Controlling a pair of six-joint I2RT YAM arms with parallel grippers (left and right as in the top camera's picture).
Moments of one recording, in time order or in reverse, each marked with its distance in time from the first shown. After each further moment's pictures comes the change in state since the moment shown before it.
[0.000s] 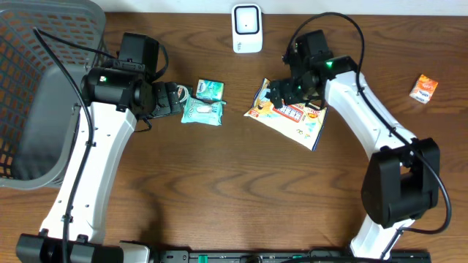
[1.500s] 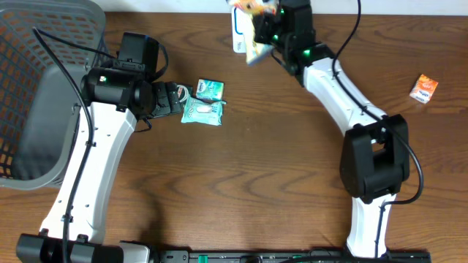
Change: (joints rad) left arm 0.000 0.000 0.000 0.000 0.000 0.000; right arm 0.059 0.207 0.216 0.796 0.014 0.463
